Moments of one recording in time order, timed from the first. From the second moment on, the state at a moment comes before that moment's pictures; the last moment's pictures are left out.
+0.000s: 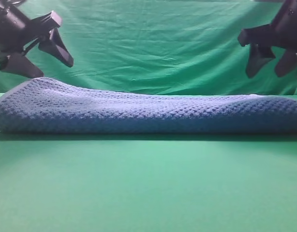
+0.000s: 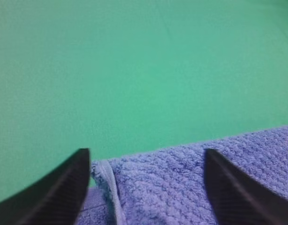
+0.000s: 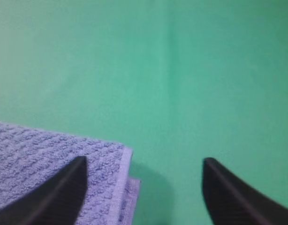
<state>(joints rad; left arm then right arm) -0.06 1.83 -1.04 -1.78 0.42 1.60 0.20 1.73 -1.03 0.48 0.15 -0.57</state>
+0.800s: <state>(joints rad) -0.06 1.28 -1.04 -1.13 0.56 0.99 0.20 1.26 -1.20 0.46 0.71 -0.51</state>
